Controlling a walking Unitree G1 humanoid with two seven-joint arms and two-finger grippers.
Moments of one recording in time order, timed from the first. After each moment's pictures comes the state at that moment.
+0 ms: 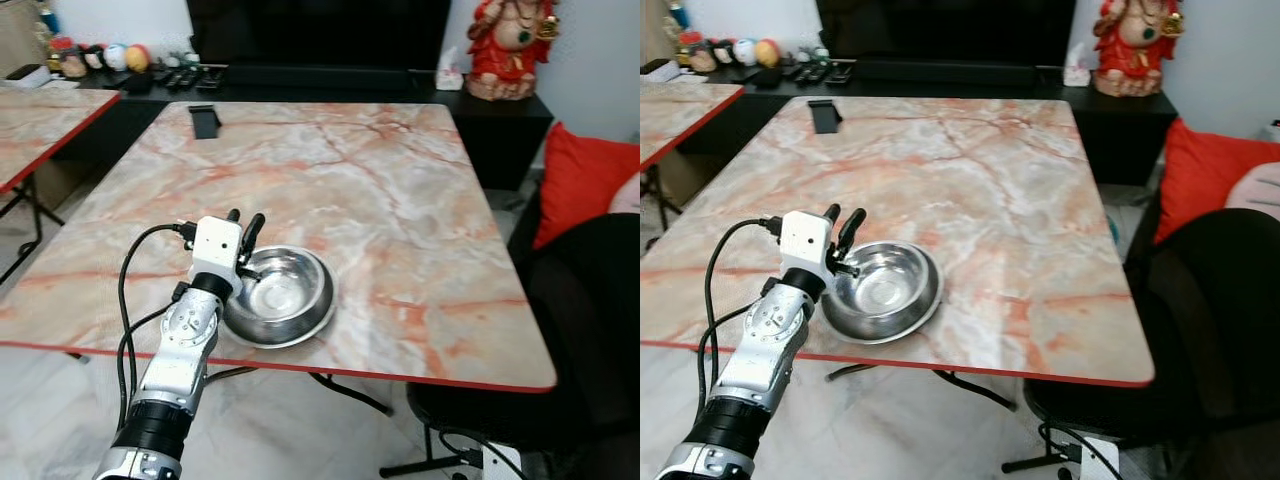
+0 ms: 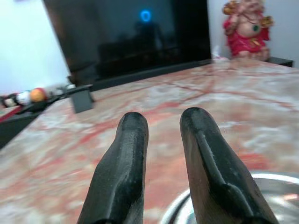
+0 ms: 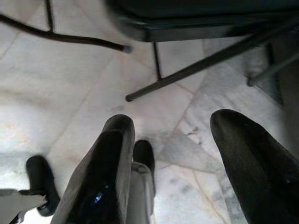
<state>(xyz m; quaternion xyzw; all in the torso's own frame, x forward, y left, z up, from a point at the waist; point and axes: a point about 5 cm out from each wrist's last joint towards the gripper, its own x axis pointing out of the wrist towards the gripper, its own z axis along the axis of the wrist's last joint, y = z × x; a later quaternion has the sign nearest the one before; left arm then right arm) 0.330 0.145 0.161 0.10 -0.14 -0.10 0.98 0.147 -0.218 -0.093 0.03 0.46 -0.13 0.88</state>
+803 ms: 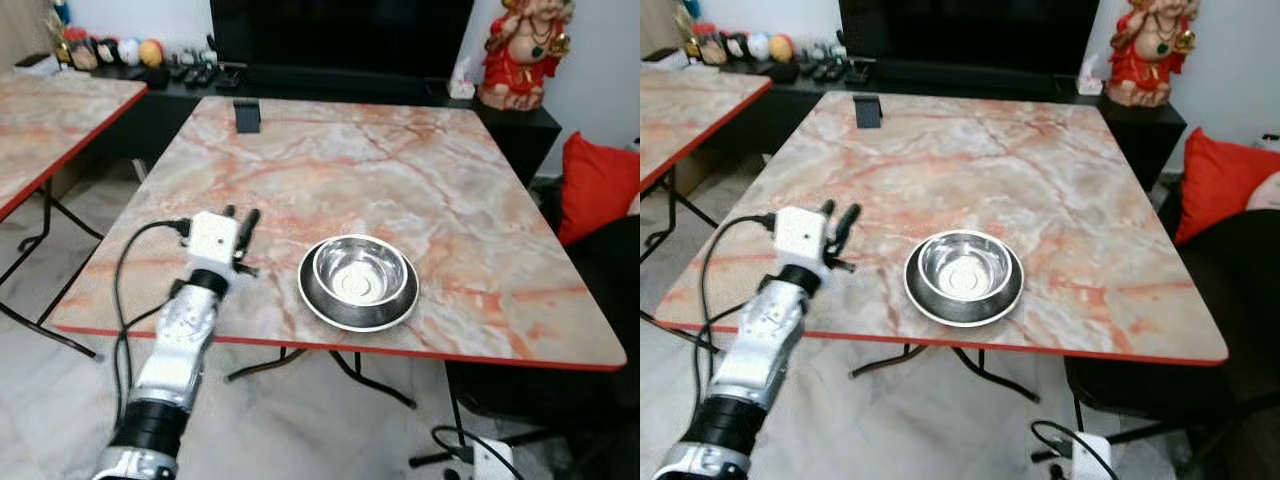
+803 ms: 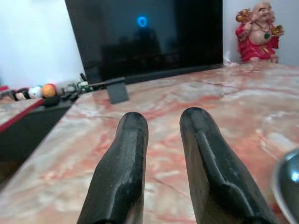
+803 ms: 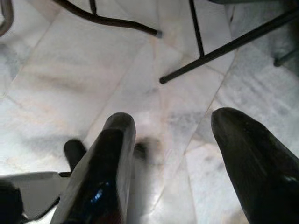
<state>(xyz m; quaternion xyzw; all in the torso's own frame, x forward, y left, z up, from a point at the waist) 0.331 0.154 0.162 0.10 -0.13 -0.08 0.98 0.150 -0.209 -0.094 0.04 0.46 -0.11 0.88</state>
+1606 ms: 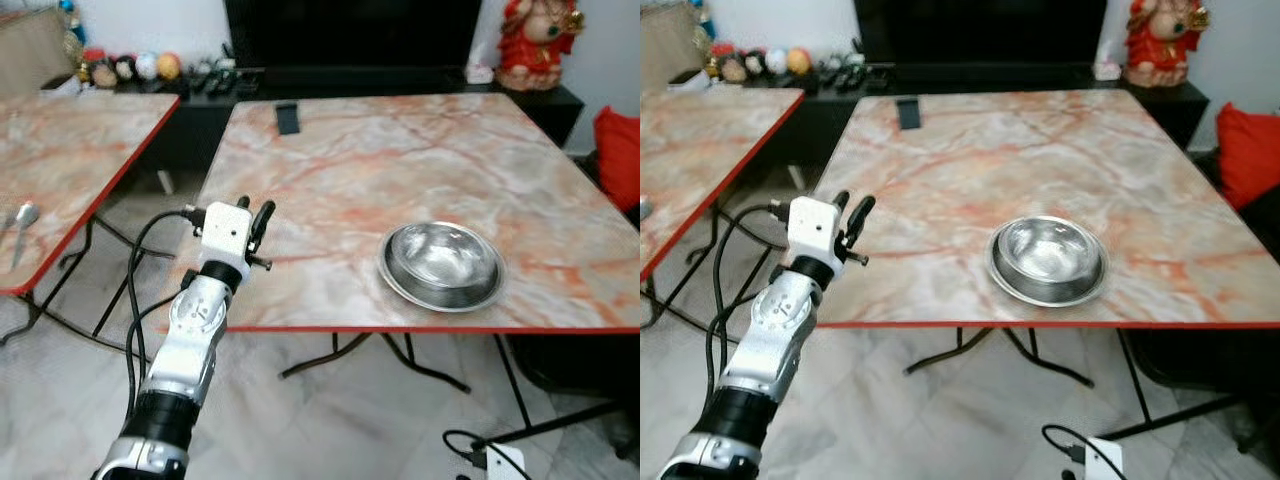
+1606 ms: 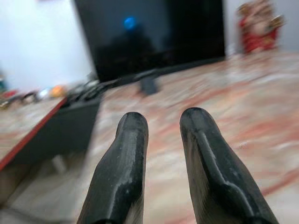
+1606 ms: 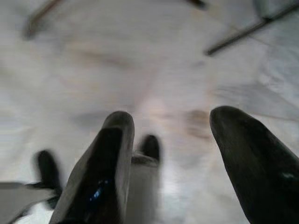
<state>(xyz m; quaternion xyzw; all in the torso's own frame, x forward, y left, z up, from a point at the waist) 0.334 0.148 0.167 0.10 -0.14 -0.10 0.98 0.152 -0.210 -0.093 0.04 0.46 -0.11 0.88</state>
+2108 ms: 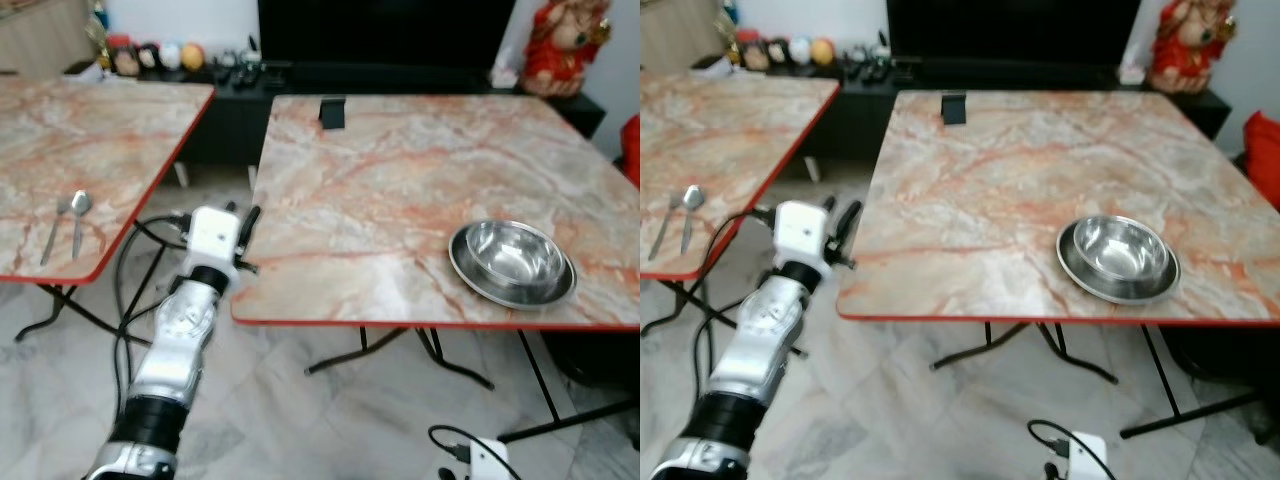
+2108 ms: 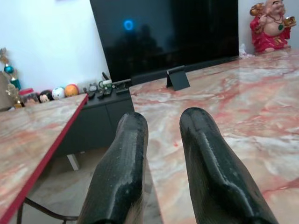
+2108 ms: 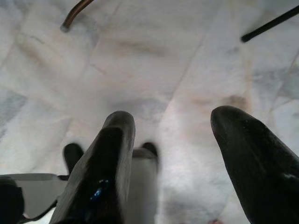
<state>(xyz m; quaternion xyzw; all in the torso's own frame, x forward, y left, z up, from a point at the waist) 0.334 0.151 0.169 0.10 -0.14 -0.09 0.98 0.154 -0.206 -0.093 0.04 0.46 -0.10 0.88</state>
